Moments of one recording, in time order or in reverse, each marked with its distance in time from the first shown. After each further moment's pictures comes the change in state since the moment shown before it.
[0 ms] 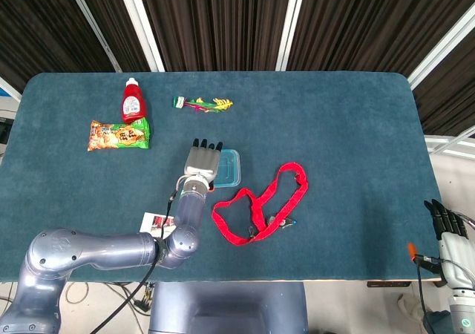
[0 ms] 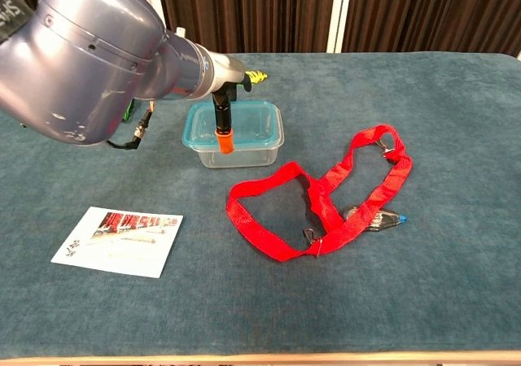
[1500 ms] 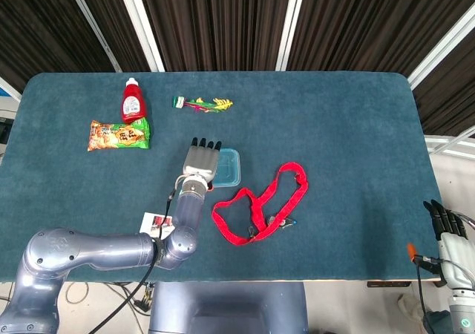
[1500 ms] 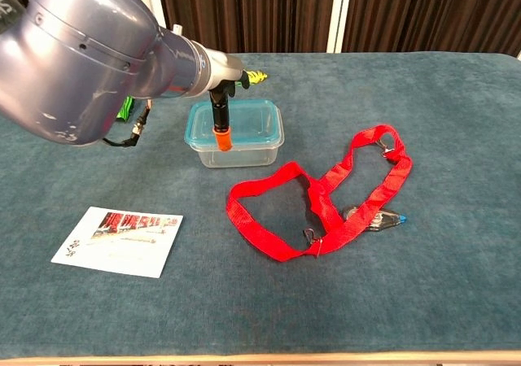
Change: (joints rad) left arm 0.005 0.013 0.008 -0.025 0.016 0.018 0.011; right arm 0.001 0.000 -0.002 0.000 0.000 -0.004 -0.003
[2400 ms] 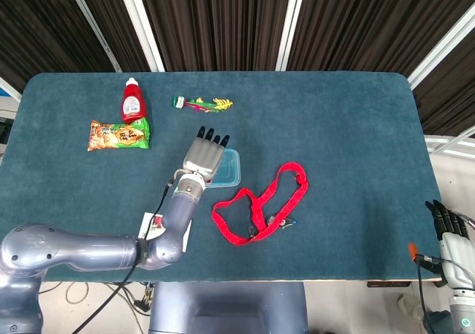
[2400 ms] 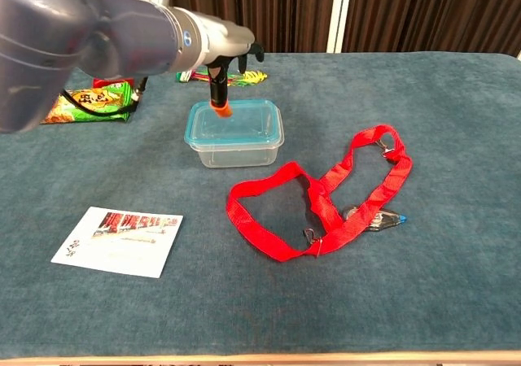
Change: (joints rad) left arm 0.039 0.124 0.074 -0.157 0.263 -0.035 -0.042; right arm -0.001 -0.003 0.005 -0.002 0.019 0.000 -0.011
